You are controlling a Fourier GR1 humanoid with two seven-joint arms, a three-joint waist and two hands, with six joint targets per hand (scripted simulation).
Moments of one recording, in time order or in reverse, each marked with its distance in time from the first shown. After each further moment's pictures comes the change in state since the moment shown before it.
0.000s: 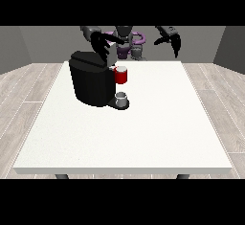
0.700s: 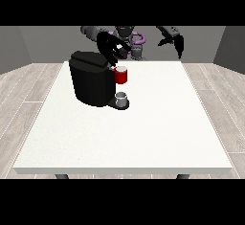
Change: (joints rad) left arm -0.064 0.007 -0.021 0.014 0.013 -0.040 -0.038; right arm -0.081 -0.110 0.010 -0.046 0.137 -0.036 0.170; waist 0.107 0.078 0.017
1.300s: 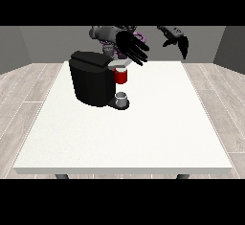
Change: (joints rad) left arm -0.113 -0.008 -0.030 0.008 0.015 -0.037 0.005; right arm -0.116 -0.068 -0.039 -0.034 0.053 0.008 0.029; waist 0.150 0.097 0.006
